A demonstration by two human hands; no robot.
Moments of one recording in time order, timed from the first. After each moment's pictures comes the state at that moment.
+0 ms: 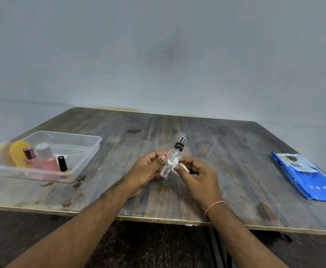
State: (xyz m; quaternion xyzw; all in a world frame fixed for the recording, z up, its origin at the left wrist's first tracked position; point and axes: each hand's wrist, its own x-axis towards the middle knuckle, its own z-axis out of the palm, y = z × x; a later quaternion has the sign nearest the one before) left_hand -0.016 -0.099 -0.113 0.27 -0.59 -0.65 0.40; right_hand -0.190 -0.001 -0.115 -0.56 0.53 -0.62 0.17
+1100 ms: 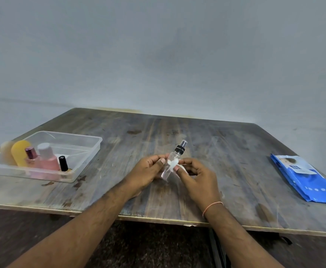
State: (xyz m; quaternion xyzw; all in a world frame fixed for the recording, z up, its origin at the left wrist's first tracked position) left_hand -0.019 -0.102 -0.118 0.30 -0.64 -0.59 0.39; right_hand -0.190 -0.001 -0.115 -0.55 0.57 -0.60 0.14
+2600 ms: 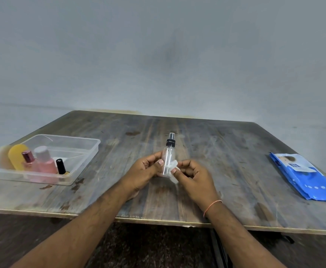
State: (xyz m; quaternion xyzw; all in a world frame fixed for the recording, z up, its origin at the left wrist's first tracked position) left_hand -0.012 -0.099 -0.116 0.25 -0.64 -0.60 0.40; right_hand -0.193 -0.007 -0.118 -0.52 0.55 -0.59 0.27
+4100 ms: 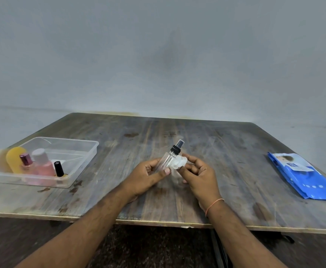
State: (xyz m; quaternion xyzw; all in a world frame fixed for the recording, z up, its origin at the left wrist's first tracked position) left_hand -0.014 -0.088 -0.112 0.24 -0.70 -0.55 0.37; right_hand -0.198 -0.003 -0.107 -0.45 0.50 -0.66 0.33
